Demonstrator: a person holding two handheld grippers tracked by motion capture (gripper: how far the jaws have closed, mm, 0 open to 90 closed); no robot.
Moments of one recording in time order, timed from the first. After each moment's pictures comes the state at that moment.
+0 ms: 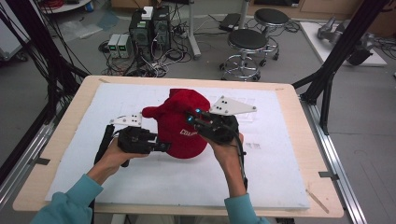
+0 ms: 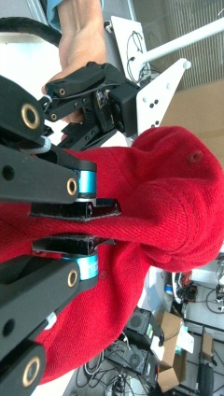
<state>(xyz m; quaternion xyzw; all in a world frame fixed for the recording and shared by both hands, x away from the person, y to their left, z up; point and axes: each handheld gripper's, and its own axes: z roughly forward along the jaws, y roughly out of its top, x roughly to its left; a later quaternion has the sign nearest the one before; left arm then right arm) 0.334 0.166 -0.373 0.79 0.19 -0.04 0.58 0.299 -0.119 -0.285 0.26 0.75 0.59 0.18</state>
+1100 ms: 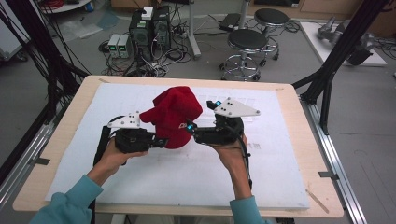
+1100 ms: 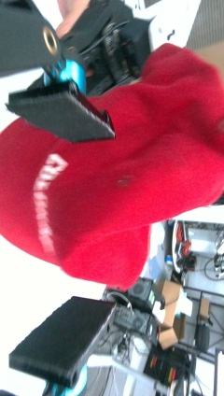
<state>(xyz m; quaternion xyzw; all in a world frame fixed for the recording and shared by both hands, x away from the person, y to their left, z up) 0.327 0.168 -0.360 0.80 0.19 0.05 0.57 0.300 -0.130 -0.292 0.29 0.74 0.57 0.23</state>
